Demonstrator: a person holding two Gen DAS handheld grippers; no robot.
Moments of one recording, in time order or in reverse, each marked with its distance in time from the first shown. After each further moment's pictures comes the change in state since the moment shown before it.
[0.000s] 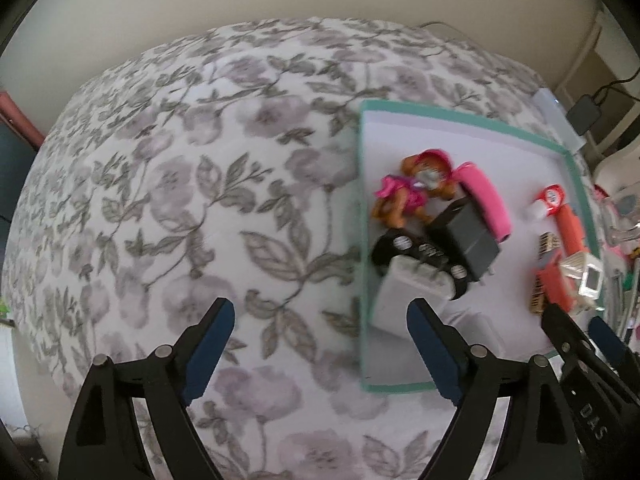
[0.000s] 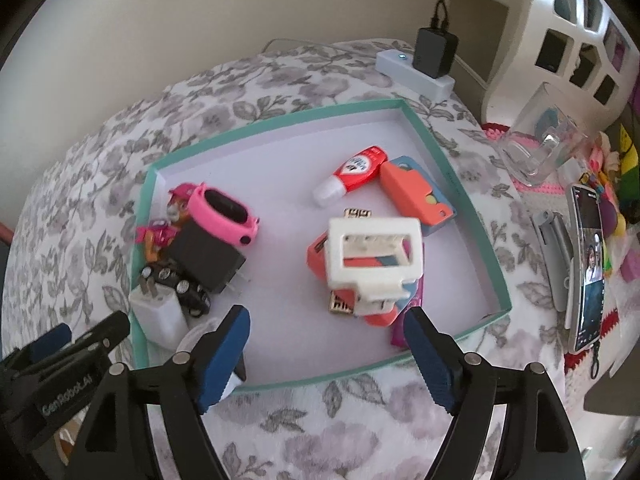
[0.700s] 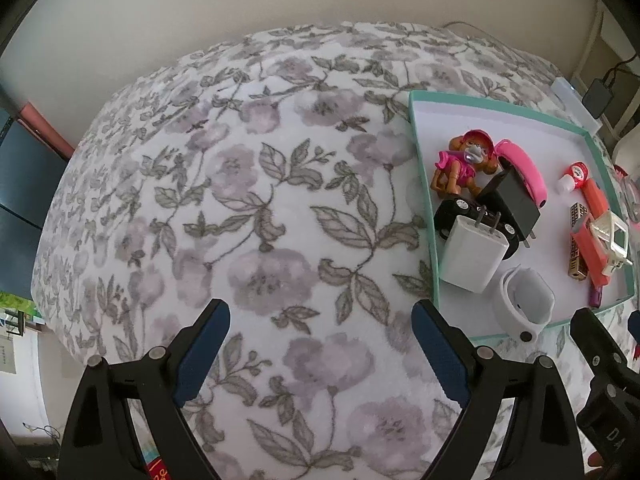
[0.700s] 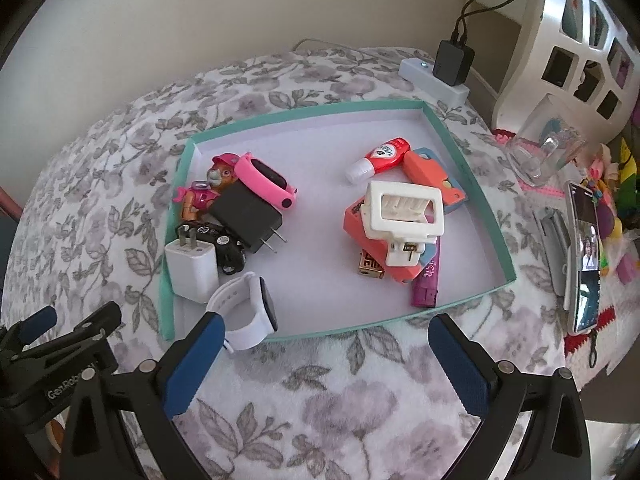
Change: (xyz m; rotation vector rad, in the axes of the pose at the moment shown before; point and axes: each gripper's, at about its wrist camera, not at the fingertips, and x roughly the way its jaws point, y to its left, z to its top) left arm -0.020 0.029 -0.031 0.028 -0.044 0.102; right arm -0.025 0.020 -0.031 -0.062 -0.028 0.019
